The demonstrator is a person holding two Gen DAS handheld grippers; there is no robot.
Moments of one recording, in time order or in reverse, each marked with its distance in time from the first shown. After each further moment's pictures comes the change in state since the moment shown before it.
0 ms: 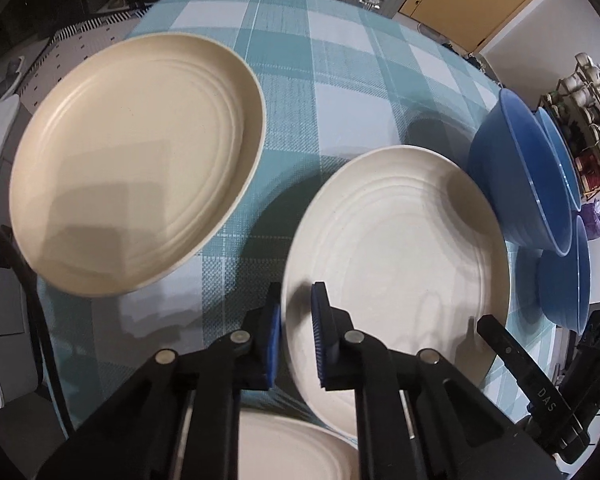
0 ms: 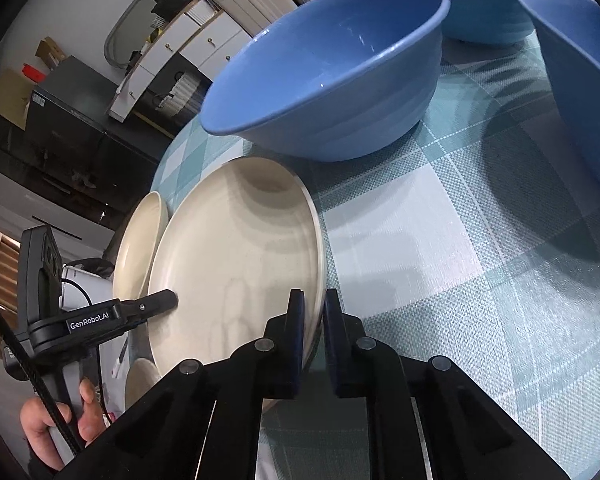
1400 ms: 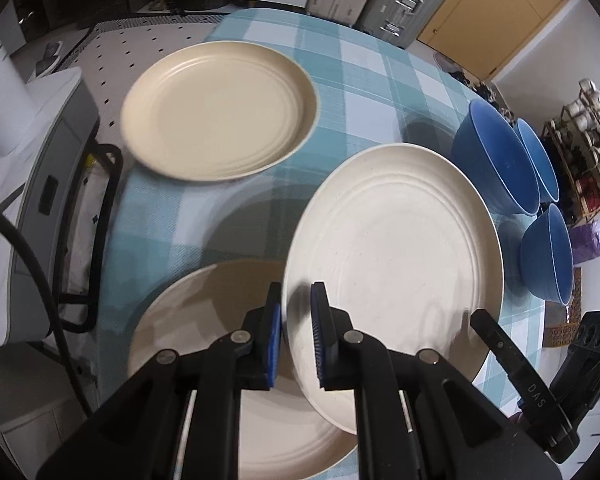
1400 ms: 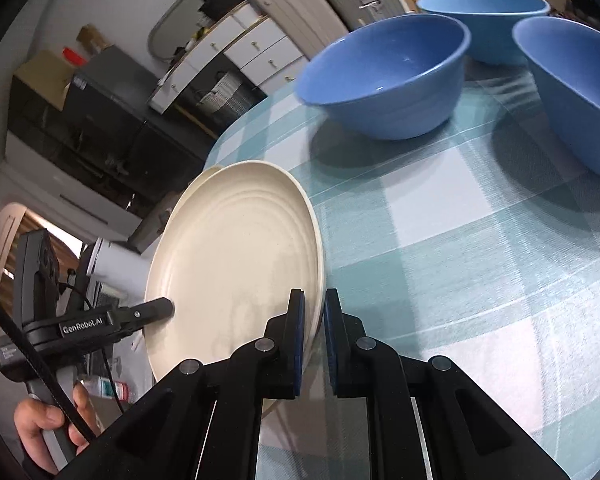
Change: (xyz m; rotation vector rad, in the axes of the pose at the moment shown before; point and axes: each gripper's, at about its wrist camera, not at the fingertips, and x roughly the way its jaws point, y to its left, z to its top) left arm -0.072 0.025 -0.072 -0.096 -0.080 0.033; right arm -0.042 0.029 -0.042 -0.103 -0.030 0.095
